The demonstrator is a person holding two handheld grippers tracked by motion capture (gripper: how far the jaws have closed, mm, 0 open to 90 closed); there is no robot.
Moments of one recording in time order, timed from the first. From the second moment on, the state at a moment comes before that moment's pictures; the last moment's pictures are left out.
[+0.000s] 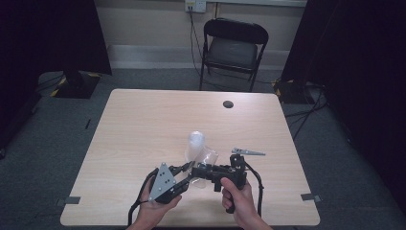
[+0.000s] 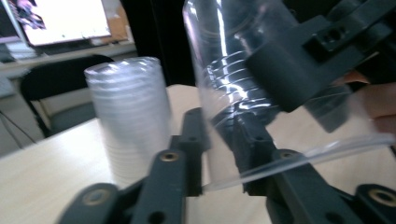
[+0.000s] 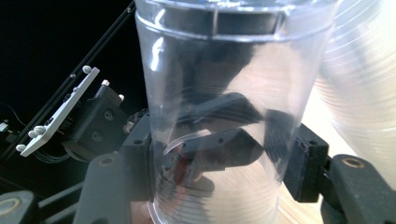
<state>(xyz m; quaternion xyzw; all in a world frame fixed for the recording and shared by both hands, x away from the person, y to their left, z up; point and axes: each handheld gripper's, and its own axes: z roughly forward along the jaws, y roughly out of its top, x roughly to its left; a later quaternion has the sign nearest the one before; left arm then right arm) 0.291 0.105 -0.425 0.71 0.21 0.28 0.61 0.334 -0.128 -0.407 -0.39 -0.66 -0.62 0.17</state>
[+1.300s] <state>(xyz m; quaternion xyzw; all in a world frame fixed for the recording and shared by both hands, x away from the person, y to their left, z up) 0.301 0.129 -0.425 0.73 0.27 0.19 0.59 0.336 -0.144 -0.413 -0.38 -0.68 -0.62 0.11</state>
